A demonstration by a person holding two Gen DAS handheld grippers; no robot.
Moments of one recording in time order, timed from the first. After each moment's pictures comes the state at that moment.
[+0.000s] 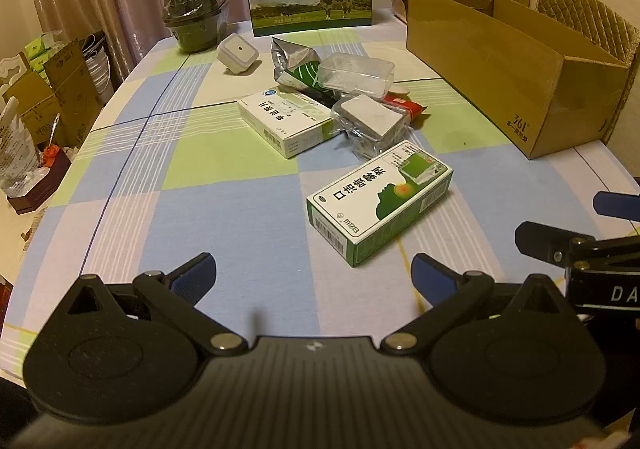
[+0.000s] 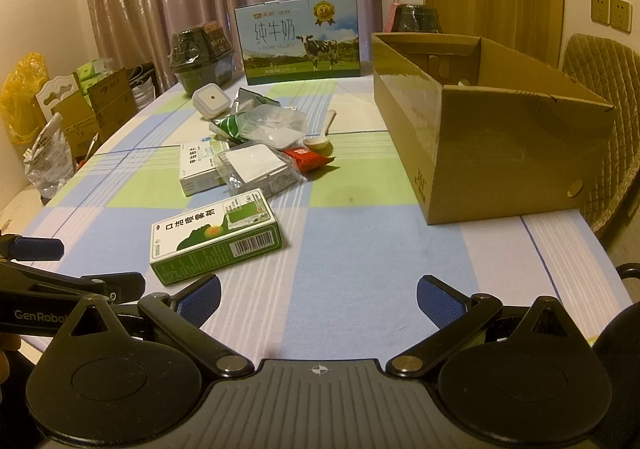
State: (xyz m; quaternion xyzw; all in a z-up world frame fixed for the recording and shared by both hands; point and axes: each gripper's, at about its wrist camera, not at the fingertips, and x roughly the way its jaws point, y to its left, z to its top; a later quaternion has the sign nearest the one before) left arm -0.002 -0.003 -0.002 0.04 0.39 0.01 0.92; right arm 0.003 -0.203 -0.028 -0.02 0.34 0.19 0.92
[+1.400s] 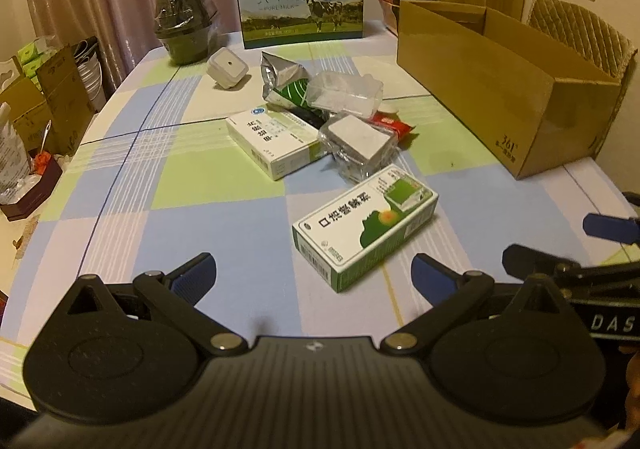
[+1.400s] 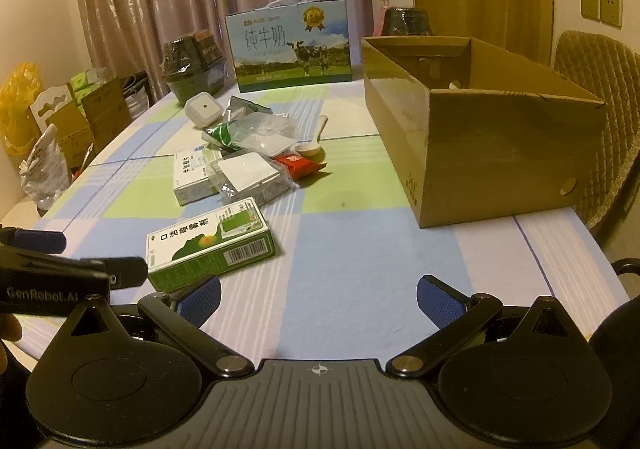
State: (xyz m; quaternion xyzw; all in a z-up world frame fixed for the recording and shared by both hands) left arm 0.007 -0.006 0.012 0.03 0.38 0.00 0.92; right arm 0.004 -0.207 -0.026 0.00 0.34 0.18 0.92
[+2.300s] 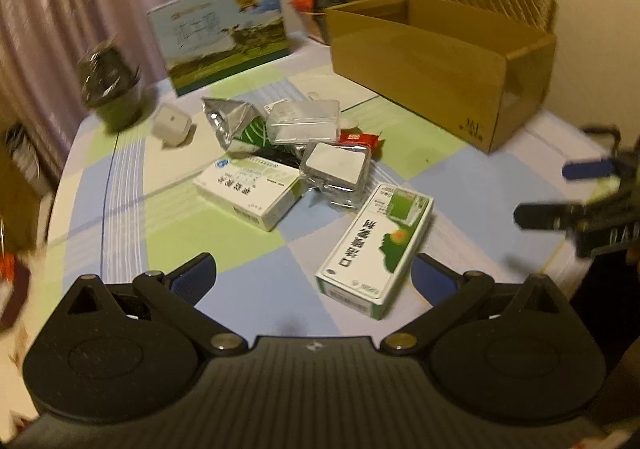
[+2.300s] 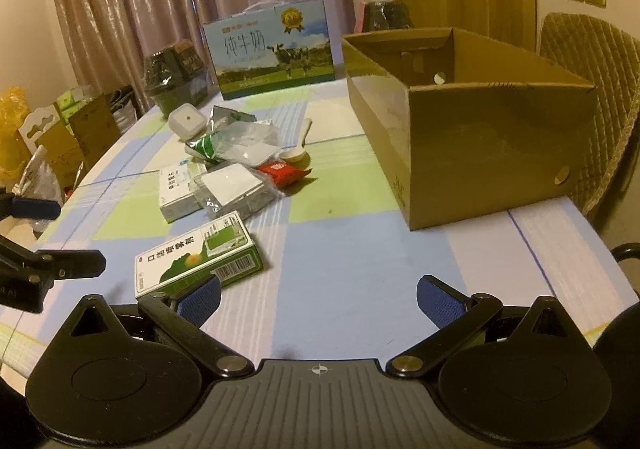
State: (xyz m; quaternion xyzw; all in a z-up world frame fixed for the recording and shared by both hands) left arm 0.036 0.027 0.029 0.15 0.36 -0.14 0.91; right arm 0.020 -0.213 -0.025 0.03 0.35 0.17 0.92
